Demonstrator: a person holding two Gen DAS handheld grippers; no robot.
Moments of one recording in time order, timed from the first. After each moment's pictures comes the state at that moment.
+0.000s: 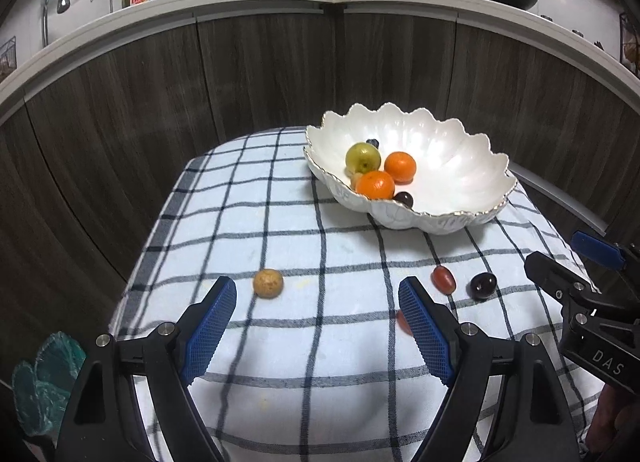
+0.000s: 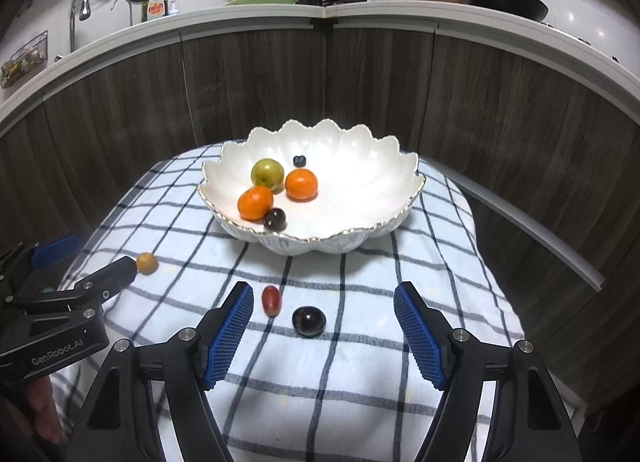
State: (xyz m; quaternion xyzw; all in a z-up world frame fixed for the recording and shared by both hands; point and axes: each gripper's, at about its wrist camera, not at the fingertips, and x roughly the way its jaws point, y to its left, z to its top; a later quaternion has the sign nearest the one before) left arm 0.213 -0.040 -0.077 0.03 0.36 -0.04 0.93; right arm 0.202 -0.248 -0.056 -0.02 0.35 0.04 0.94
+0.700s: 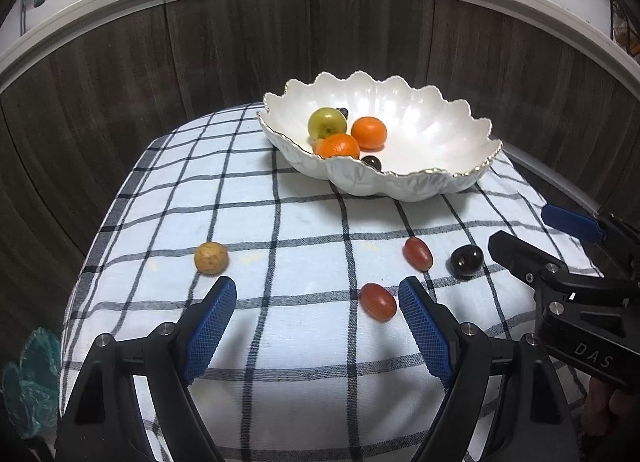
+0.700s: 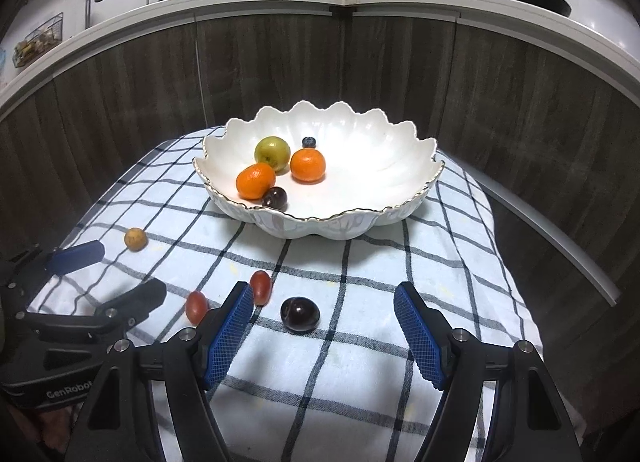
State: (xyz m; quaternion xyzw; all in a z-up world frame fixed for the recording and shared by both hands) left arm 0.218 -0.071 -0.113 0.04 0.39 -0.06 0.92; right arm 0.217 -0.255 -0.084 -0.04 0.36 0.08 0.93
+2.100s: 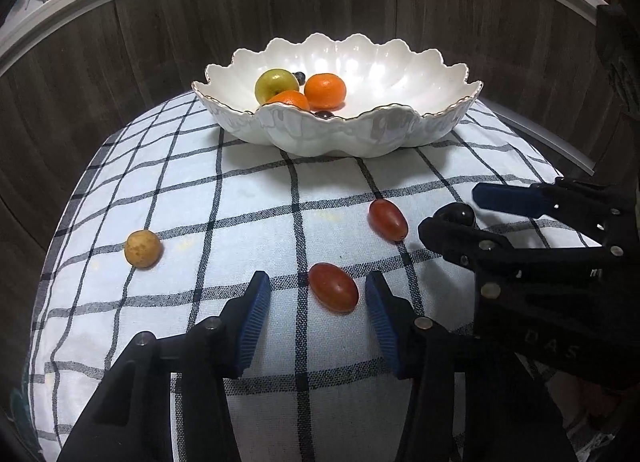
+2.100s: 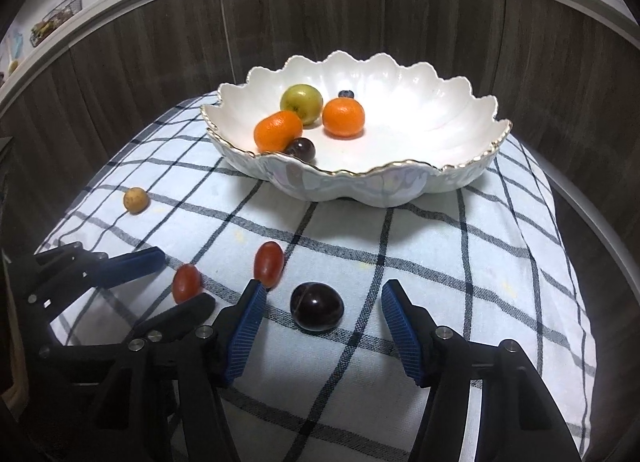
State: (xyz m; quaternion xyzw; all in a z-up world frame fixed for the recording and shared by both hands) left arm 0.229 -0.104 -0.152 0.07 0.42 -0.10 0.90; right arm 0.249 -0.249 -0.126 -0.04 0.41 0.15 0.90
